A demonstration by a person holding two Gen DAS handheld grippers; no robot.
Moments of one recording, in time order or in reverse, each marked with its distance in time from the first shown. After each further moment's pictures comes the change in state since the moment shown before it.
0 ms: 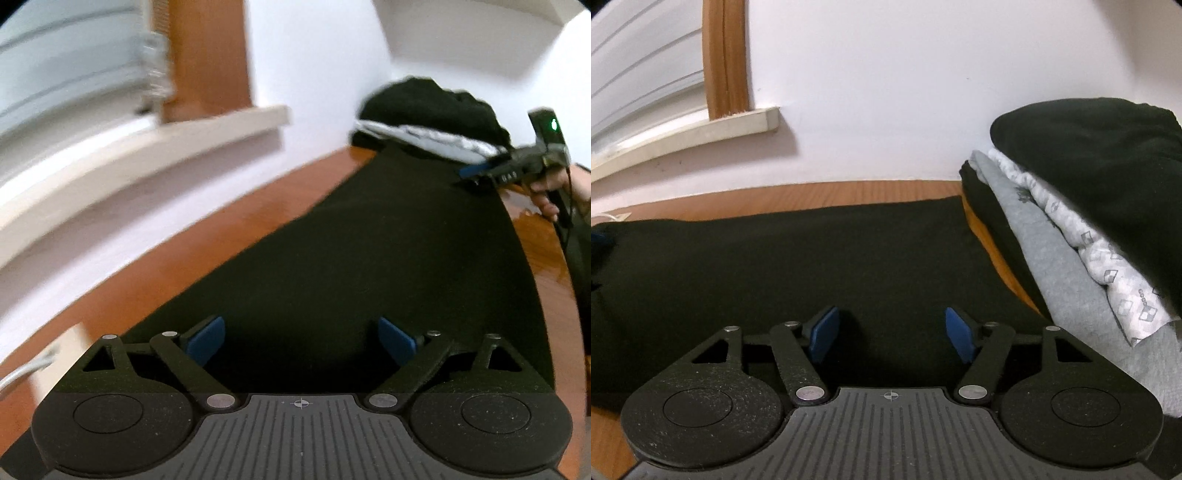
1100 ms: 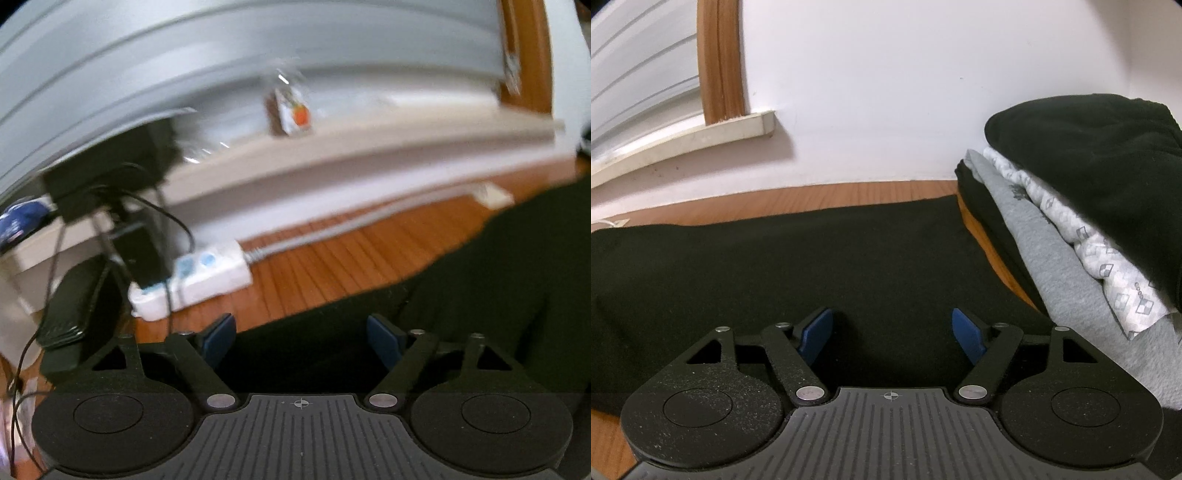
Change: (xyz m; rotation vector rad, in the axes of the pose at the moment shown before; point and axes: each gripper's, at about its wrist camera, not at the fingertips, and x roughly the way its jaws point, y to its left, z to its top) left arm -0.252 0.208 -0.170 -0.274 0.123 0.547; right arm 0.000 -0.003 -0.002 0.024 -0.004 0.001
